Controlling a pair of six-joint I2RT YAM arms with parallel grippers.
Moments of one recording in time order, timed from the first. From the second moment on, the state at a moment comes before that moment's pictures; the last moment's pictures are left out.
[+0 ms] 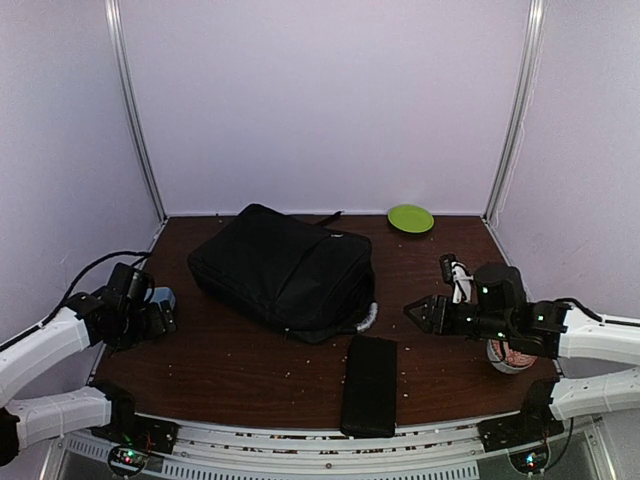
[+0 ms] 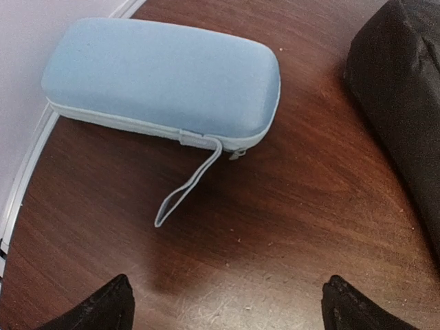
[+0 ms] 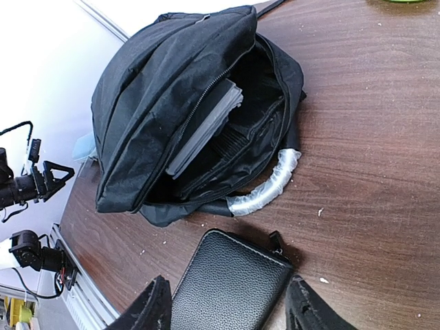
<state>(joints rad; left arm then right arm) -0.31 0.85 0.50 -0.65 -0.31 -0.68 0.81 0.92 0.49 -0.07 0.02 0.70</state>
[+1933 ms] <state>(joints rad) -0.74 1.07 0.53 -0.40 -0.20 -0.77 0.81 0.79 0.60 -0.27 0.14 0.57</state>
